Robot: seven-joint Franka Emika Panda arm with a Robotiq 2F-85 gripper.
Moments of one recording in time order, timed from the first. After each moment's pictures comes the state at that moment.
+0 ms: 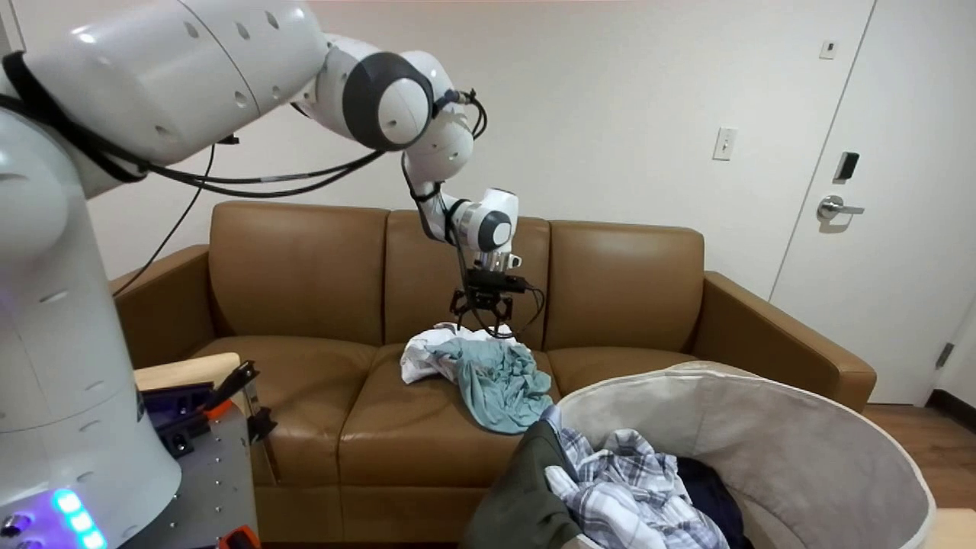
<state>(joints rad) 0.20 1.04 0.25 -1.37 -0.24 2.27 -0.57</state>
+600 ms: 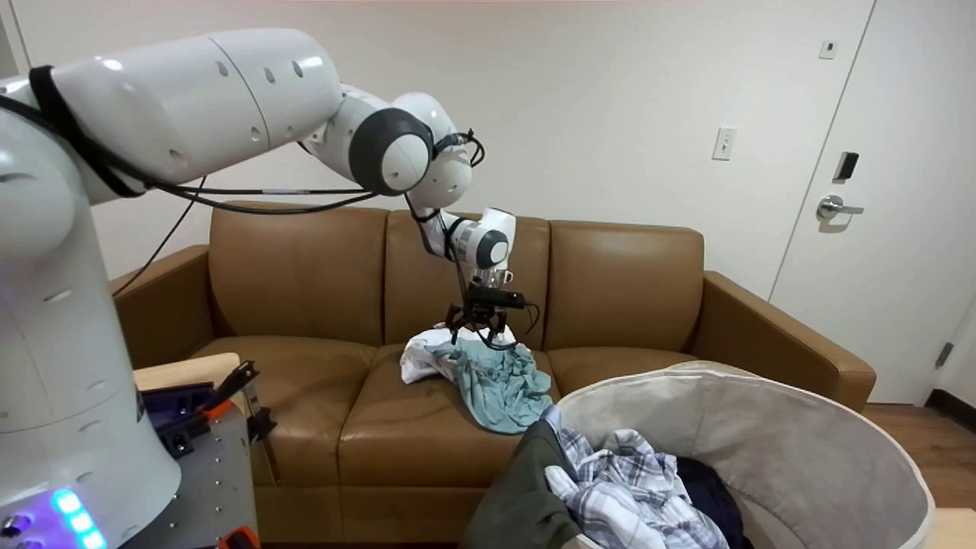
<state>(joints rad) 0.23 1.20 0.25 -1.19 -0.24 2.20 -0.73</state>
